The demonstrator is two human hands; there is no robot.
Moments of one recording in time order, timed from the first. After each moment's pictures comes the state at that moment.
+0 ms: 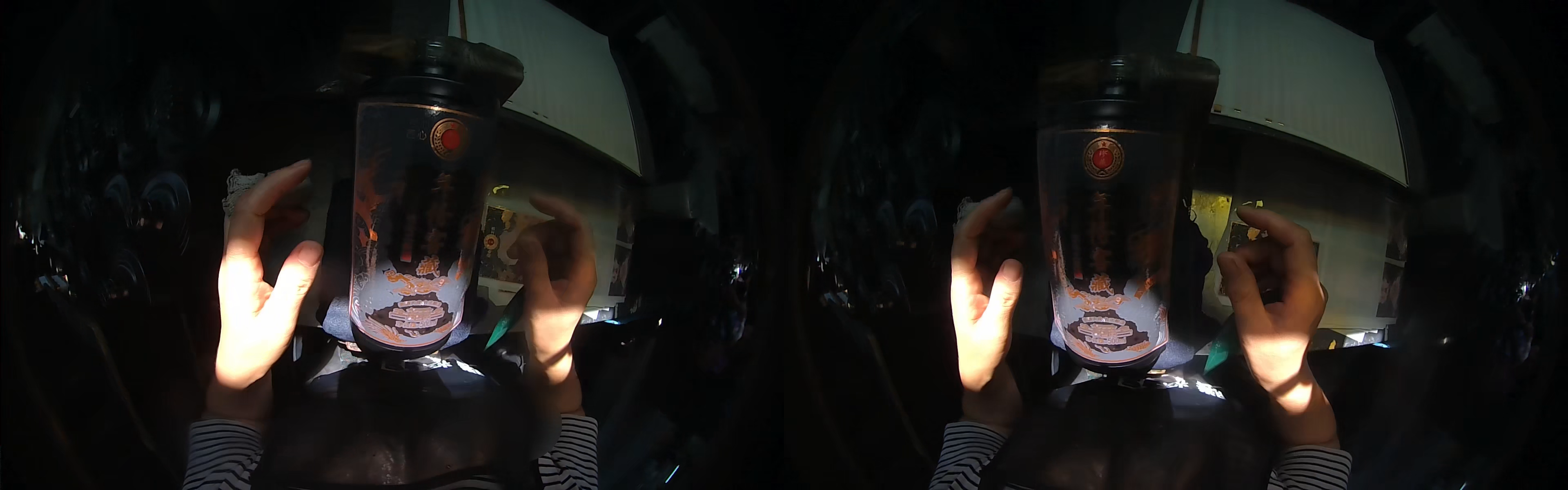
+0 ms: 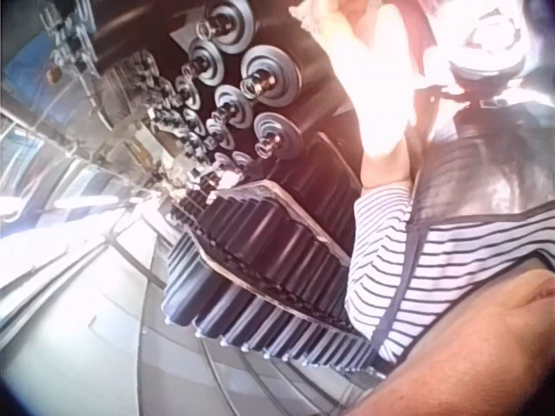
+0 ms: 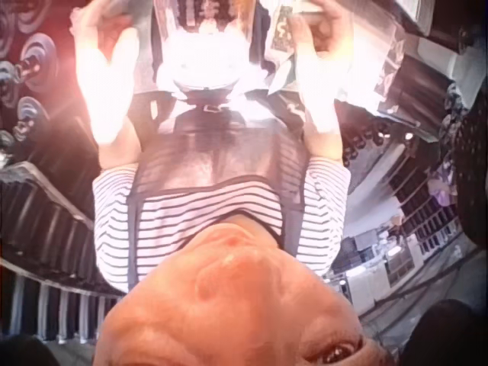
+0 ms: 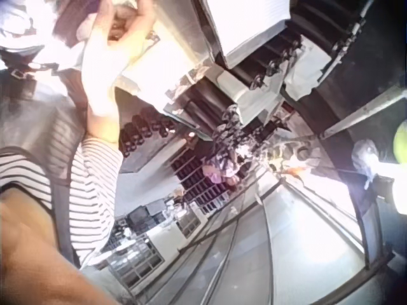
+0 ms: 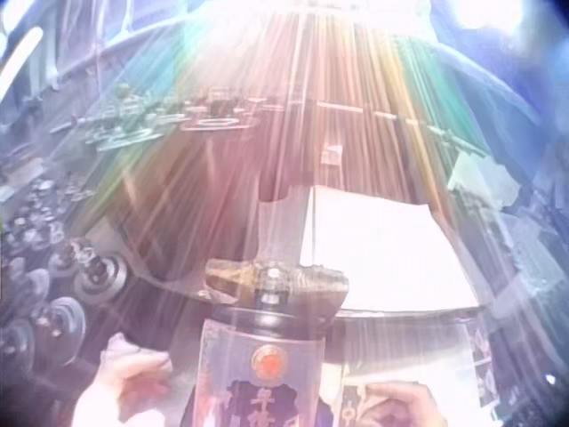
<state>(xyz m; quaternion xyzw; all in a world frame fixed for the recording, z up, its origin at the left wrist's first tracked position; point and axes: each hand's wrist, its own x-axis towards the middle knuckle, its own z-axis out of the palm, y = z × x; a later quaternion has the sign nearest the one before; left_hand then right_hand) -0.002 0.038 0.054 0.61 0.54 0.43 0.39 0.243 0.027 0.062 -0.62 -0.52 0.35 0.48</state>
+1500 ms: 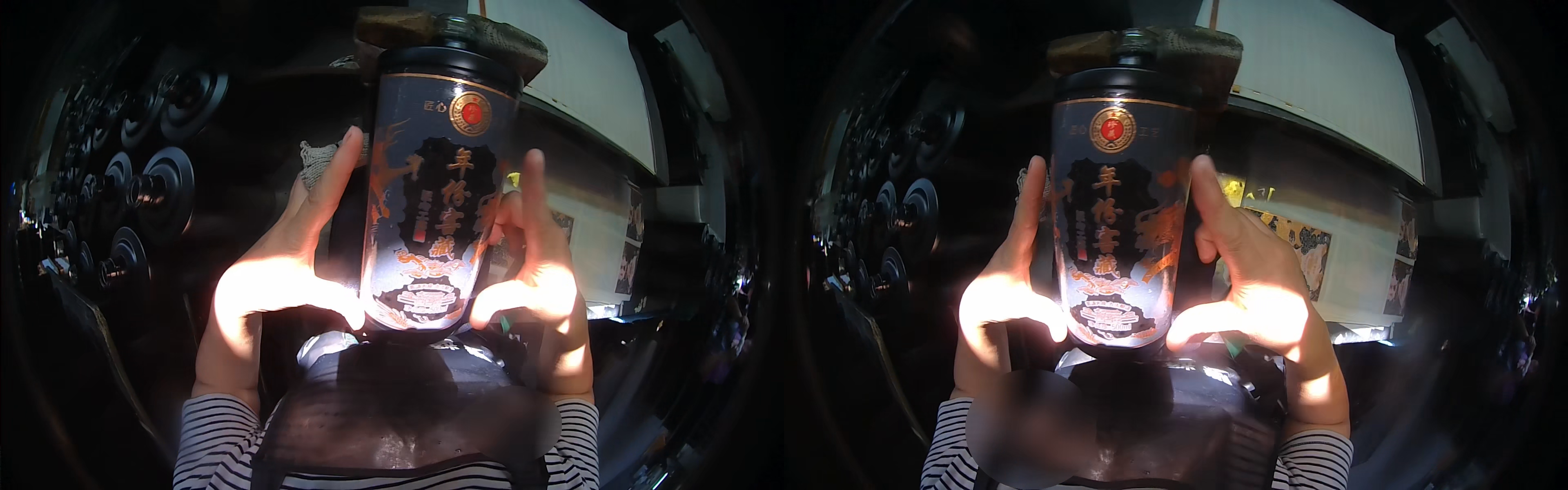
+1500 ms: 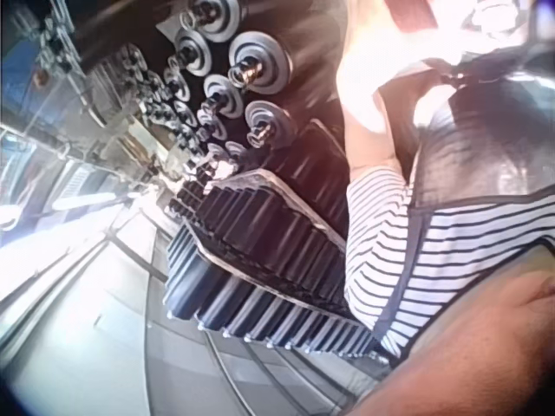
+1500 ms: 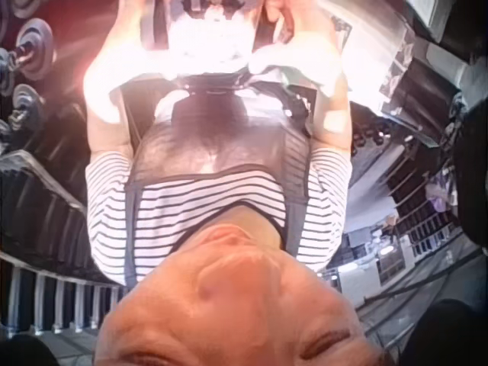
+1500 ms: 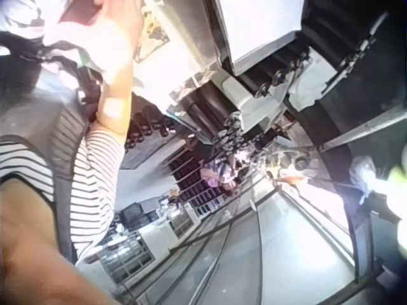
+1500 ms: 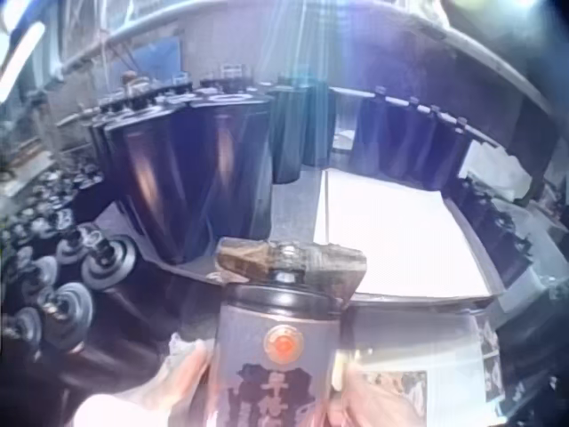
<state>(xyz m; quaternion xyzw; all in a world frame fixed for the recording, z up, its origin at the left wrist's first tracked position) -0.021 0.058 0.016 0.71 0.37 0.27 0.54 0.258 0.044 0.032 -0.45 -0.72 0.42 0.33</state>
